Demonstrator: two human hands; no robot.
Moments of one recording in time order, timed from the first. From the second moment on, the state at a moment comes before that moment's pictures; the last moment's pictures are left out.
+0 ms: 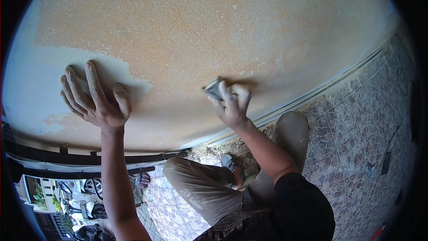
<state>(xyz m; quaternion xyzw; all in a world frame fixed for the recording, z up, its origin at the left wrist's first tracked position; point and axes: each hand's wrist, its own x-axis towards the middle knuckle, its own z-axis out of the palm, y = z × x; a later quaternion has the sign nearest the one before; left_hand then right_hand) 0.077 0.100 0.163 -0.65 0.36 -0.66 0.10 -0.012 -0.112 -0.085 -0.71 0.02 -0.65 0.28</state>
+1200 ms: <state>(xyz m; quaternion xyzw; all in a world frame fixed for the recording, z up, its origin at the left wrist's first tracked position) 0.079 0.096 0.158 -0.65 0.35 -0.67 0.09 -0.012 -0.068 -0.161 -0.76 -0.05 -0.59 0.29</state>
